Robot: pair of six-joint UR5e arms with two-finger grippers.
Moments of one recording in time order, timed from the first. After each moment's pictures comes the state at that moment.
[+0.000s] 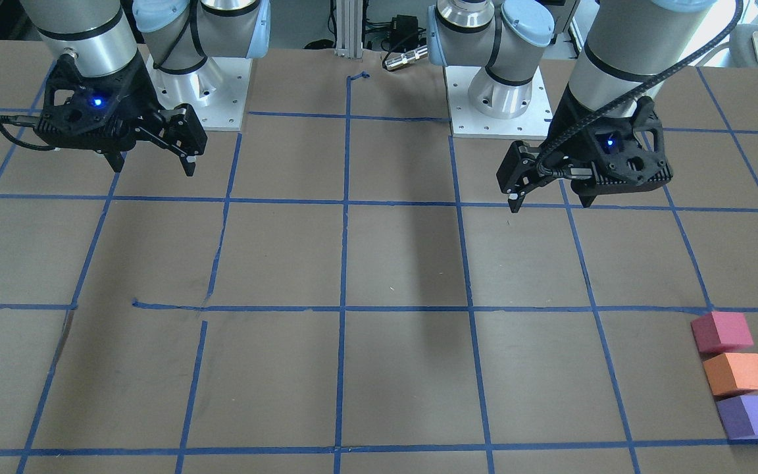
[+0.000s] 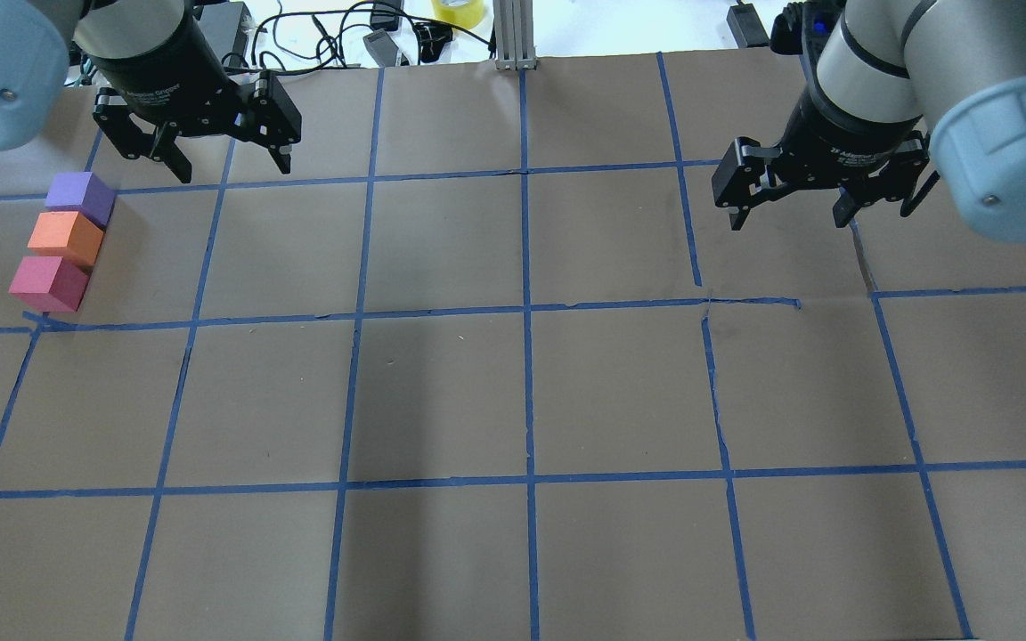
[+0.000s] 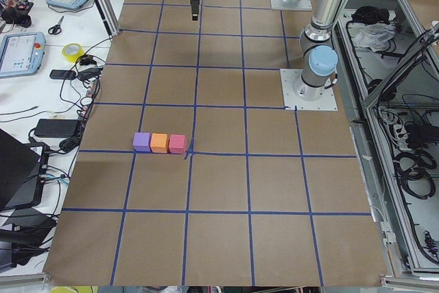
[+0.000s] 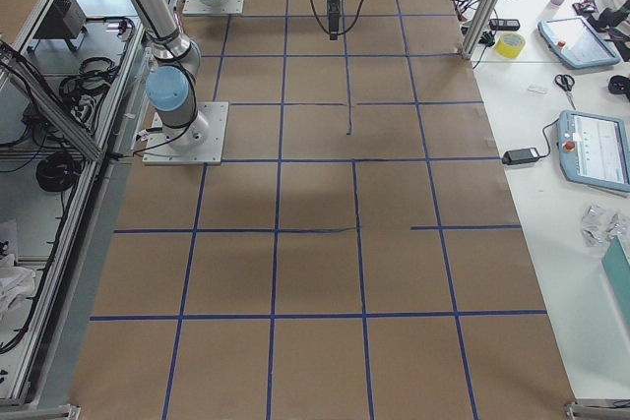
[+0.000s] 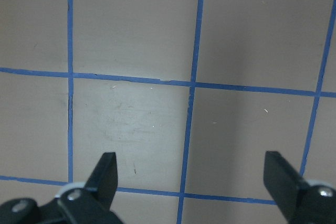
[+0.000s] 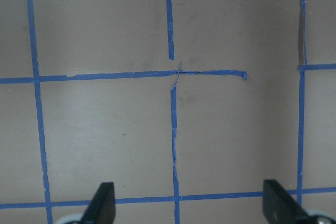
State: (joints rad) left arm -1.56 -1.66 -1.47 -1.52 1.61 -0.08; right arm 1.57 -1.63 1.68 -1.68 -1.59 0.04
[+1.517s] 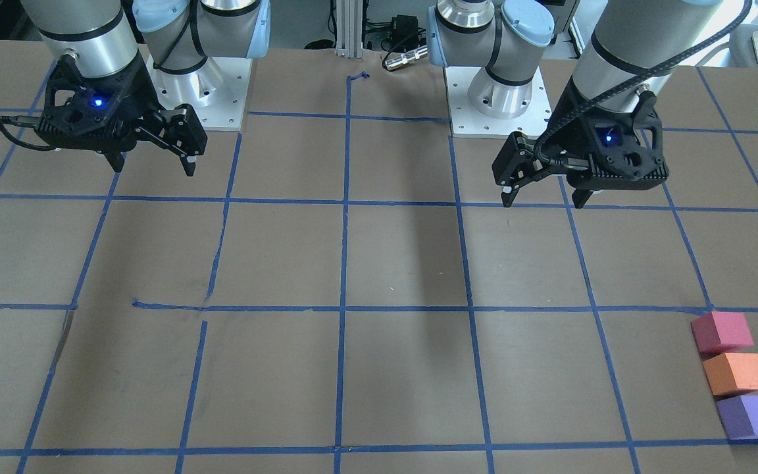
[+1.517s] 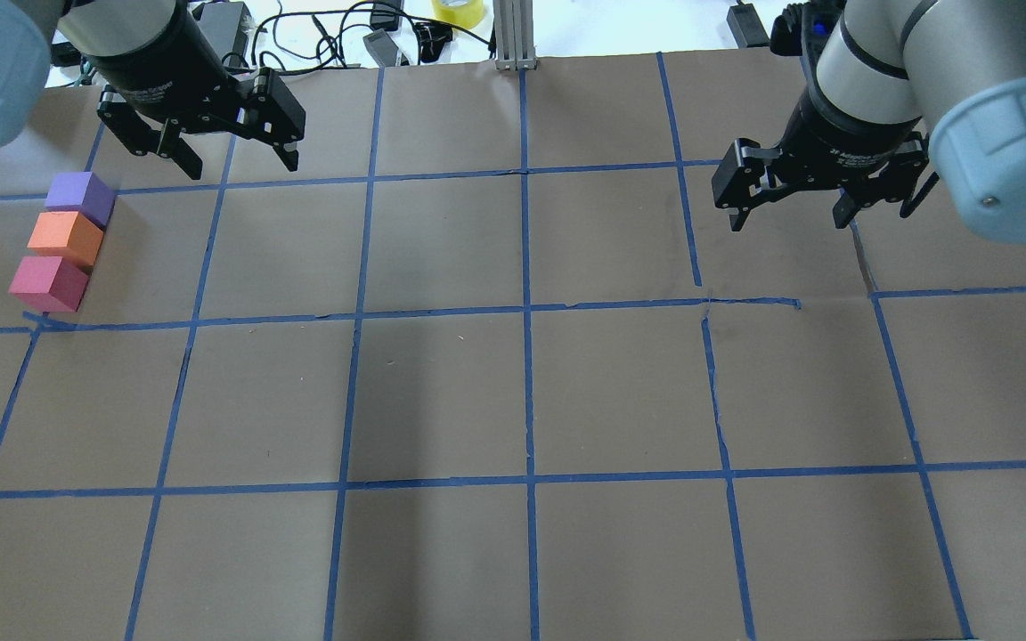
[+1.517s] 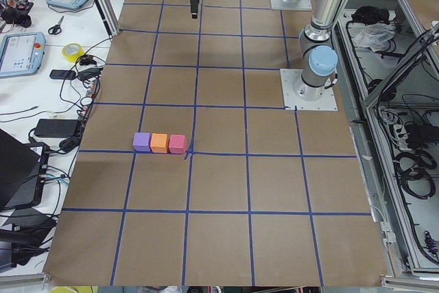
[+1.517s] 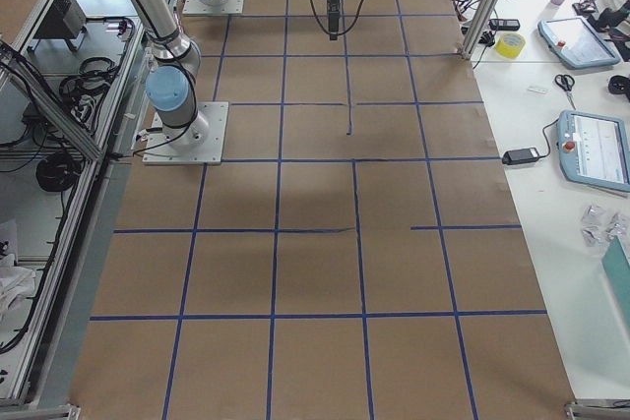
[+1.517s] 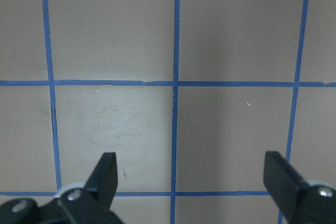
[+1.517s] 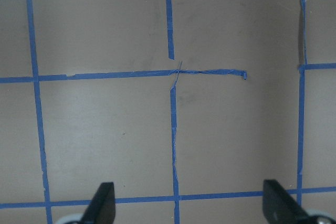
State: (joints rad) left arm -1.55 -1.65 -1.48 -1.52 1.54 -0.01; right arm 1.57 -1.63 1.68 -1.68 -1.59 0.04
